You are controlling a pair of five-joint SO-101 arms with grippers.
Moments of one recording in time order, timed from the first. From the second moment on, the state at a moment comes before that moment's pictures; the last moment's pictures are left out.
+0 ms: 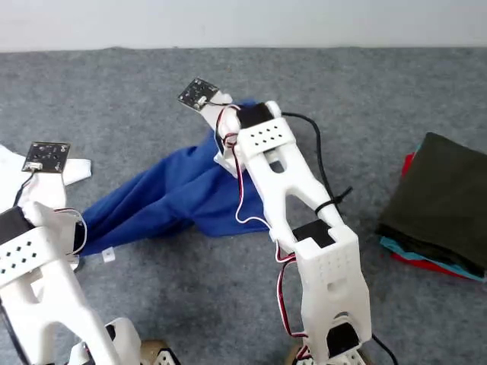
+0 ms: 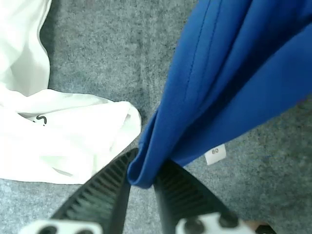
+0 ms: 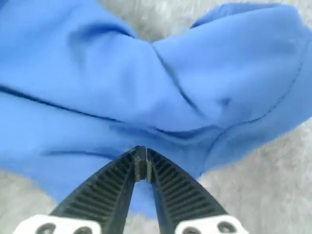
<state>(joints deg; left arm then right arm) -34.4 -33.8 35.9 89.4 -21.5 -27.0 35.9 -36.0 82.5 27.7</state>
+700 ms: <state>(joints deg) -34.4 -33.8 36.8 88.3 -21.5 -28.1 28.0 -19.5 100.5 27.3</state>
